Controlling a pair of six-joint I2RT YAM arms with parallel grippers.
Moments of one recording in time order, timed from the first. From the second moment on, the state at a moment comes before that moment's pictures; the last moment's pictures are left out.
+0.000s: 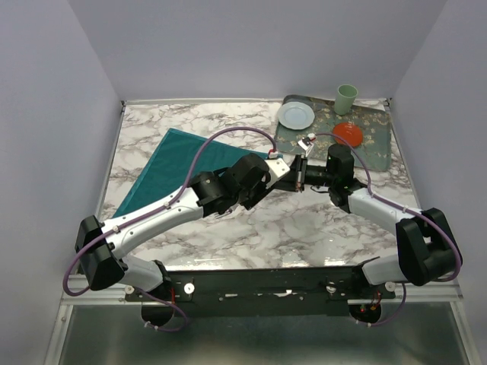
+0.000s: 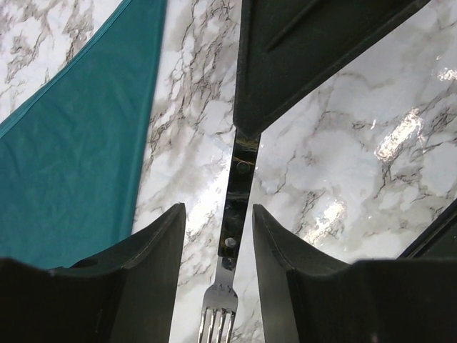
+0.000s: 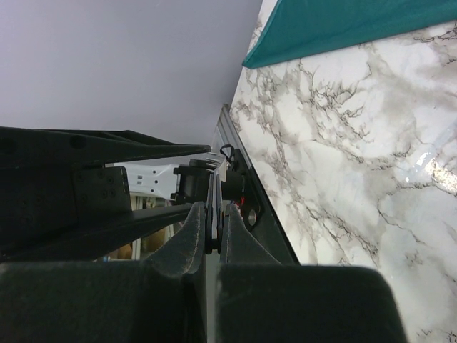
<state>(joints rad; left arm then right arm) -1.00 1.38 1.27 -0.67 -0.21 0.08 0.38 1.40 0.68 0.47 -0.96 1.00</state>
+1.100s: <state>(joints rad) -0.62 1.27 0.92 -0.67 -0.22 0.43 0.27 1.27 0.86 -0.12 -0.73 0.59</state>
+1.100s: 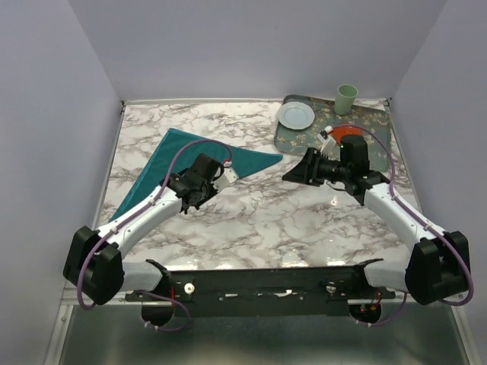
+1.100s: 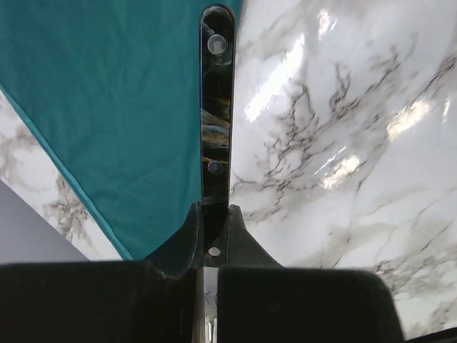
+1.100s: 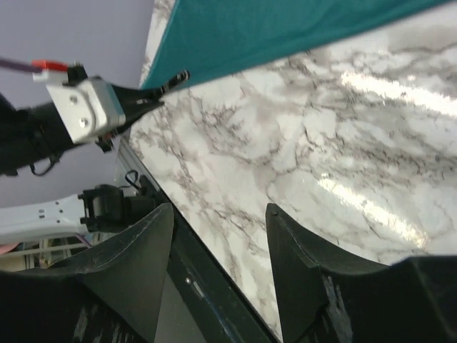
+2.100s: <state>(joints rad) -0.32 1.67 1.11 -0.62 0.09 0.74 0.27 1.26 0.76 -0.24 -0.81 0.47</state>
